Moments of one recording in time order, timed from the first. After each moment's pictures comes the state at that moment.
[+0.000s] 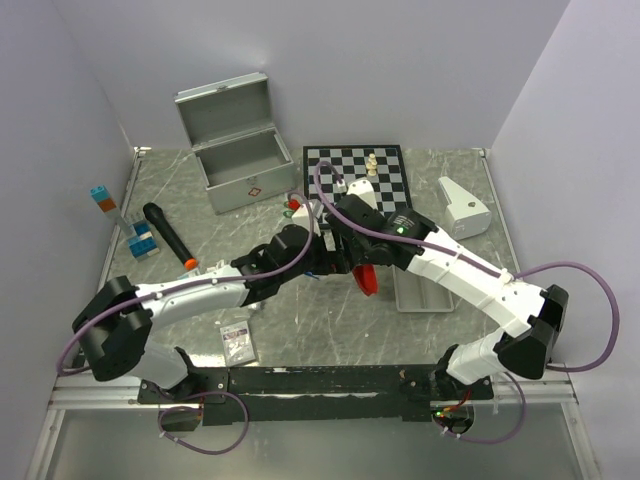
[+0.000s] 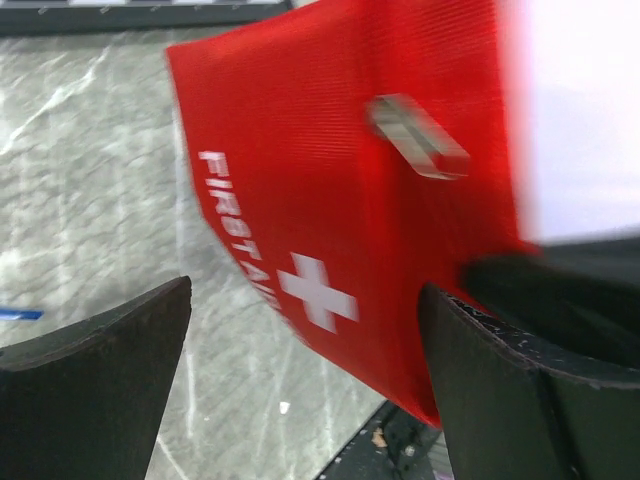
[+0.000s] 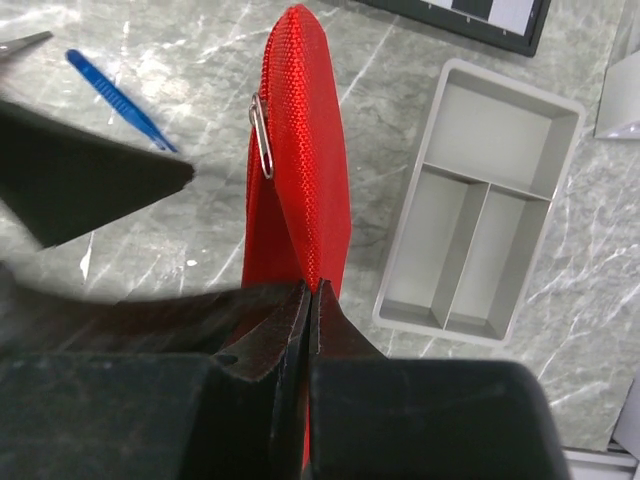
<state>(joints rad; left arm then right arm) -0.93 1.43 0.89 0.19 -0.07 -0.82 0.91 1.41 1.47 -1.11 0.53 0.47</state>
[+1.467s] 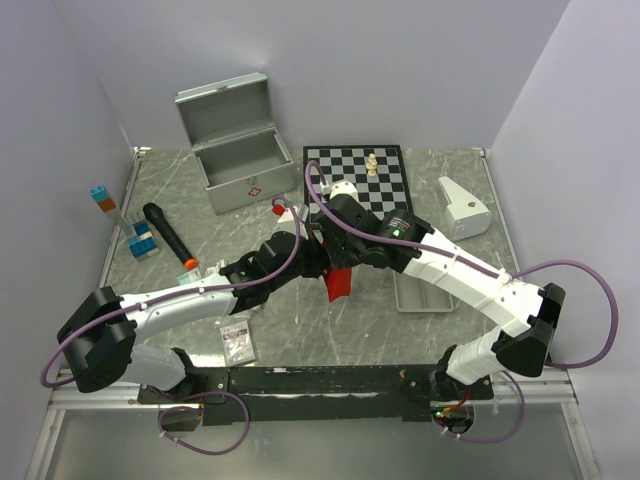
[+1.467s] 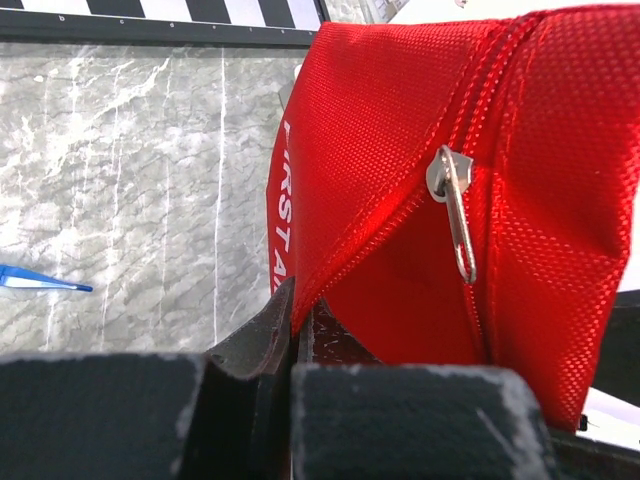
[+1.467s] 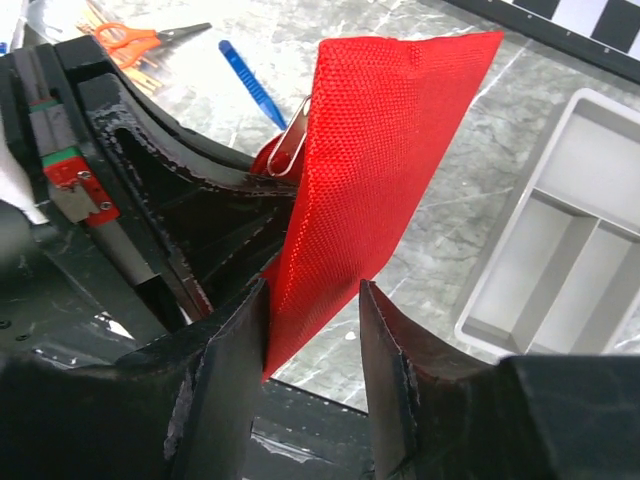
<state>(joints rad) -0.94 1.35 0.81 0.19 -0.17 -0.85 0.98 1.43 1.53 -1.06 0.37 0.48</state>
